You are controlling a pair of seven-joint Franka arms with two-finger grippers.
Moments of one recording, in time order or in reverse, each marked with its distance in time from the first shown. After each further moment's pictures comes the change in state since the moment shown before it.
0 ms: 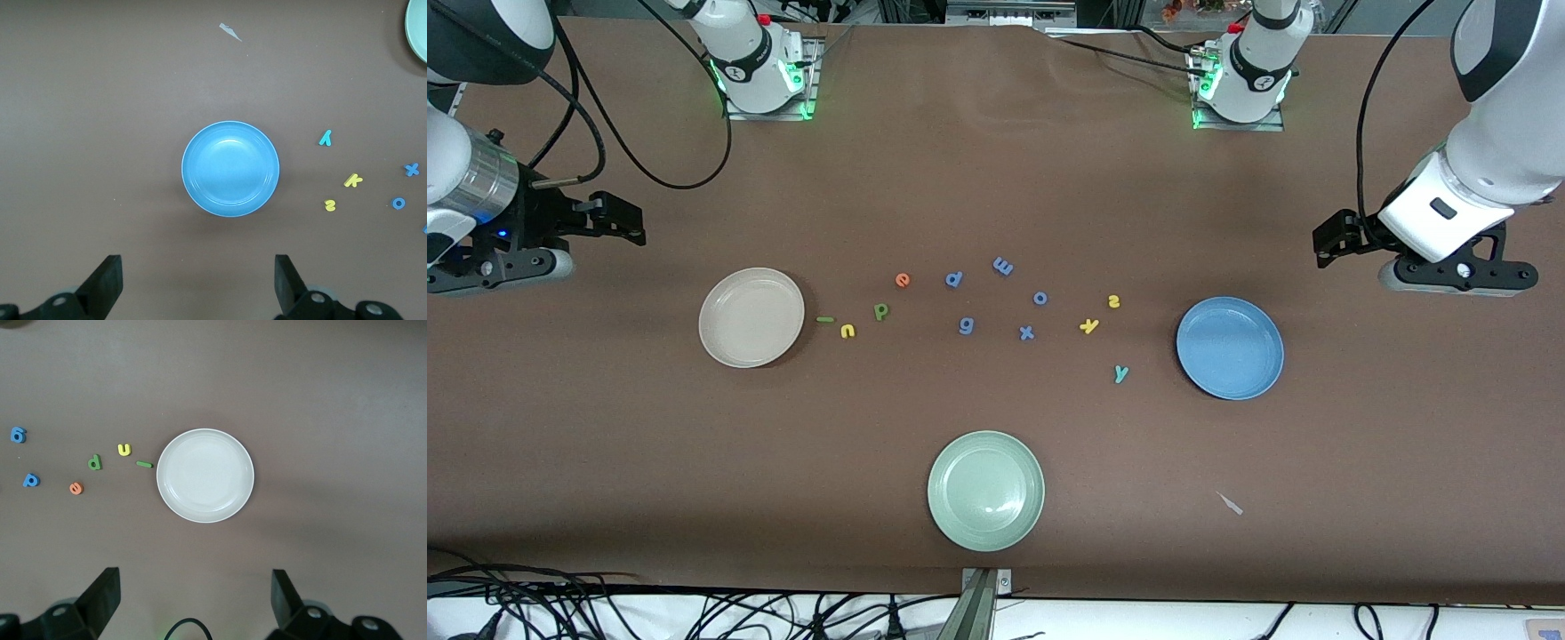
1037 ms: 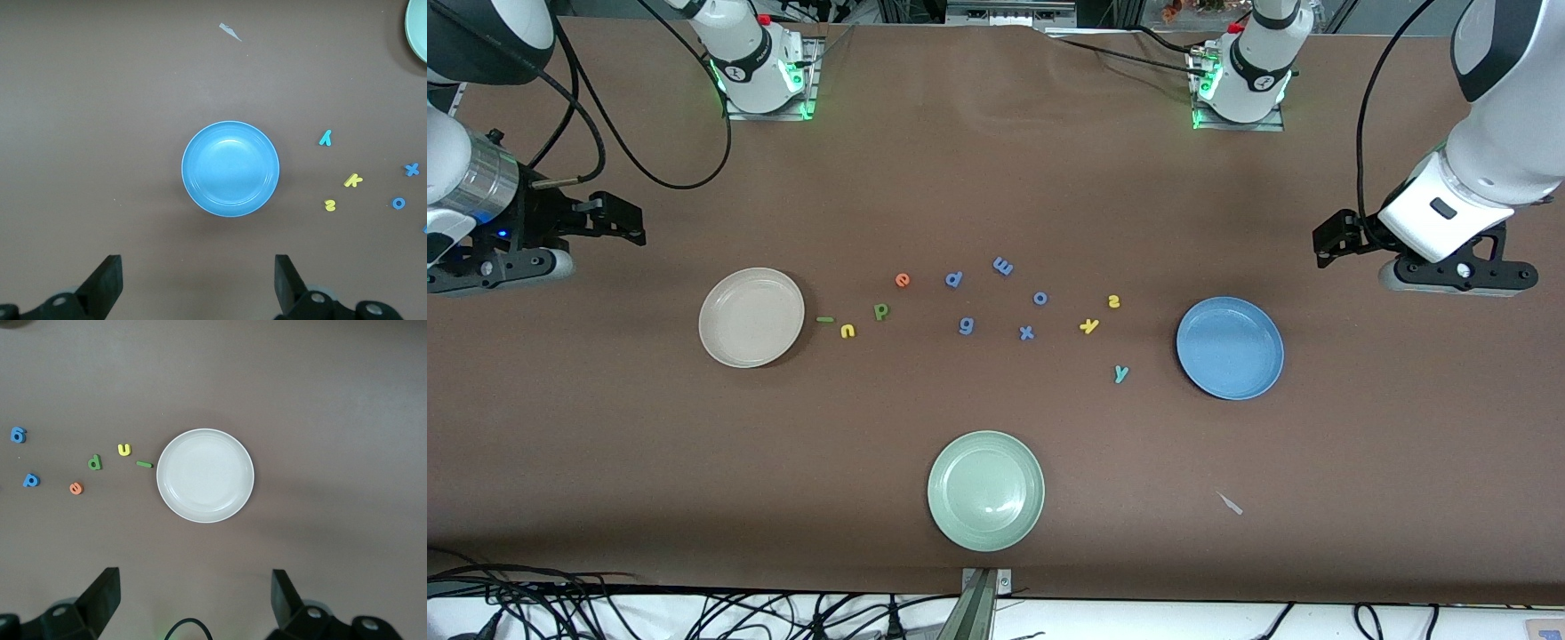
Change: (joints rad) left arm 0.000 0.000 0.000 0.000 0.000 0.000 0.000; right arm 0.000 0.000 0.000 0.000 0.000 0.000 0.000
